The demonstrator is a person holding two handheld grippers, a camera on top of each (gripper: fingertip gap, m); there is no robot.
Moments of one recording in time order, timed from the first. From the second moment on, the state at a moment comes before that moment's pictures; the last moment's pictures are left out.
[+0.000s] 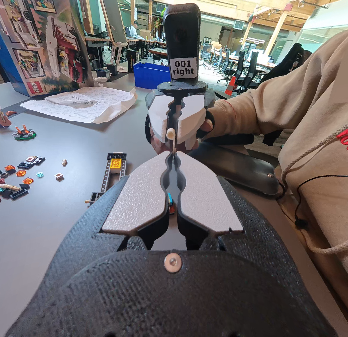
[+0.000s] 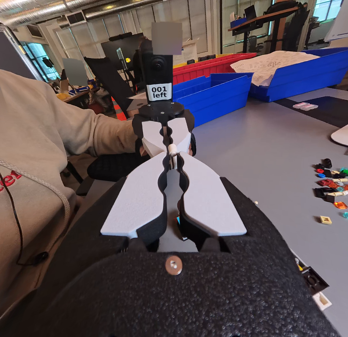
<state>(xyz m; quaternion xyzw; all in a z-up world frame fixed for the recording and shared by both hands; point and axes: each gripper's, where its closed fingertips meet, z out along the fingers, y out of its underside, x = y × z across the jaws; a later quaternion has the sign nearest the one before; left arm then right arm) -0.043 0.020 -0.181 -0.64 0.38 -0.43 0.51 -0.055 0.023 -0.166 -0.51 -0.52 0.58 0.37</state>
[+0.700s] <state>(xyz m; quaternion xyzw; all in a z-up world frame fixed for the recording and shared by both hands) -0.048 0.034 -0.184 -0.63 0.42 -0.27 0.60 -0.051 0.041 -0.162 -0.53 -0.44 0.64 0.34</state>
